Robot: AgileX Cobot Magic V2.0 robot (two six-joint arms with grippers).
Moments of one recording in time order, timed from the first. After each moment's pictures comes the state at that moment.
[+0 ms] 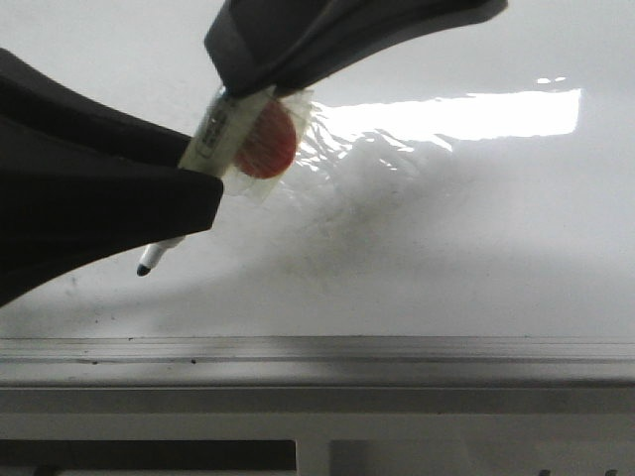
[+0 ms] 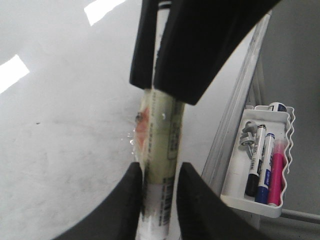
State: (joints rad) left arm -0.79 1.08 -0.30 0.52 -0.57 -0.07; right arm 0.85 1.11 -0.83 0.37 0.37 -0.29
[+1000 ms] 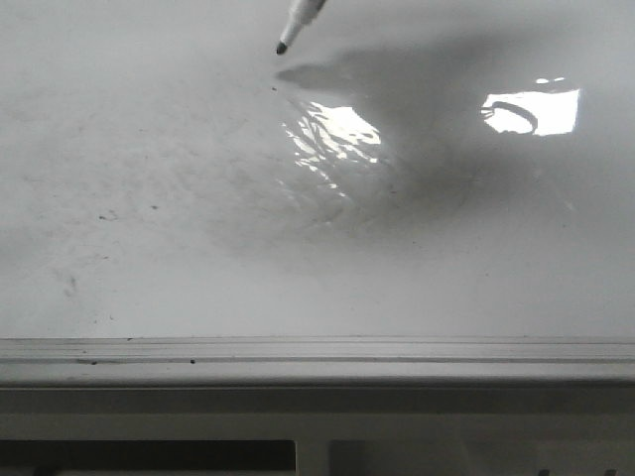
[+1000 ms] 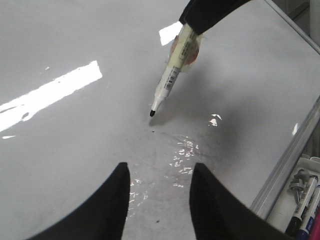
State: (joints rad) left arm -0.79 0.60 -0.30 0.29 -0.18 -0.07; right arm 0.56 1.09 -1.05 0.33 0.54 -0.29
